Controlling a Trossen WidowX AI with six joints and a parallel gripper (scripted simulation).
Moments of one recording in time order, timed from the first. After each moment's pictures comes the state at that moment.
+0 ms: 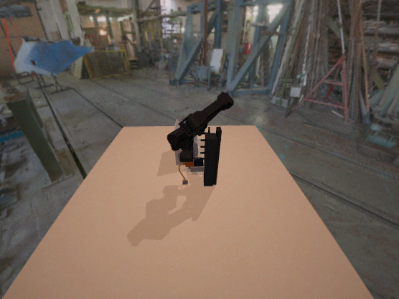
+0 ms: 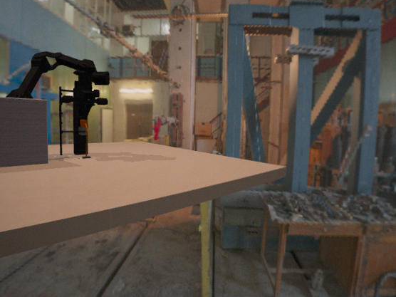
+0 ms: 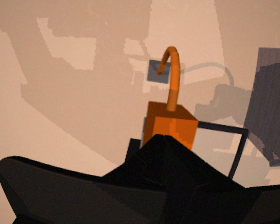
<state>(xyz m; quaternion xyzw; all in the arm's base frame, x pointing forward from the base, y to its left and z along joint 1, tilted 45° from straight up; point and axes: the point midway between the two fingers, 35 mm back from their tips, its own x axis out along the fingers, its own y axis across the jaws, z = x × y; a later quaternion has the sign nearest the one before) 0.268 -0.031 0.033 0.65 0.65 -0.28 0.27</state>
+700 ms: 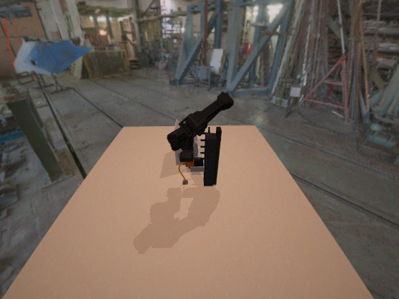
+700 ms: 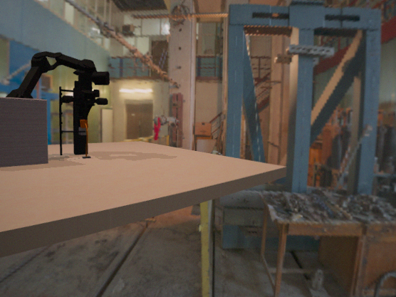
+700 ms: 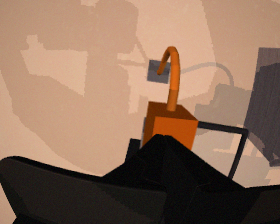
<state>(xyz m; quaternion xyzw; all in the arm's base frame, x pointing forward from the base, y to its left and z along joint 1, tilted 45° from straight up) 0.268 -0.031 0.033 0.65 0.65 -0.28 0.27</state>
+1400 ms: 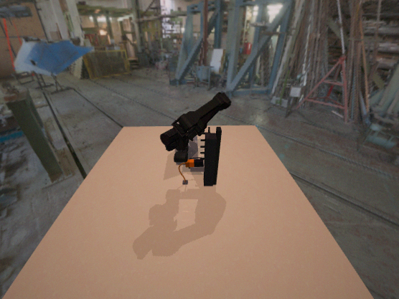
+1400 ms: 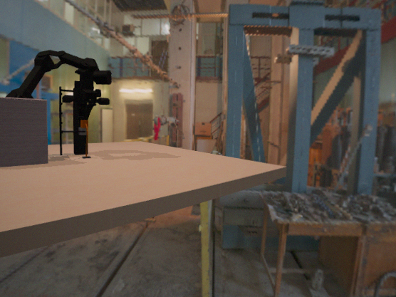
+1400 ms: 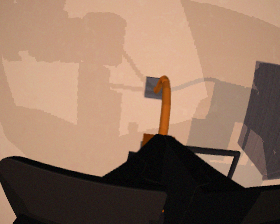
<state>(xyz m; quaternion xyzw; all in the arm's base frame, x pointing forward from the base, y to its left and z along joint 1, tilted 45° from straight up) 0.269 -0.049 0.015 0.65 0.65 -0.28 0.27</state>
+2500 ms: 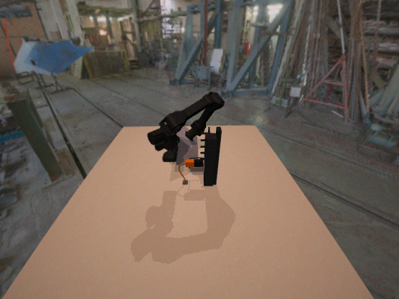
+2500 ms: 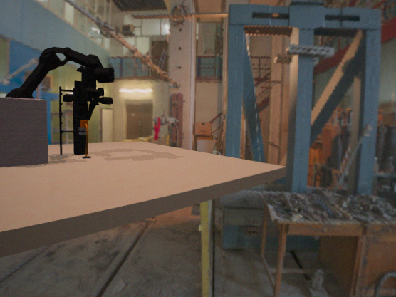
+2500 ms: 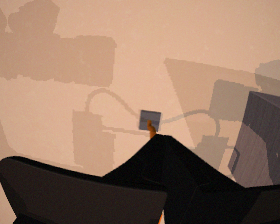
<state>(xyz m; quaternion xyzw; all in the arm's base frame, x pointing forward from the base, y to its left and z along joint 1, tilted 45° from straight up) 0.266 -0.086 -0.022 0.65 0.65 -0.28 0.27</state>
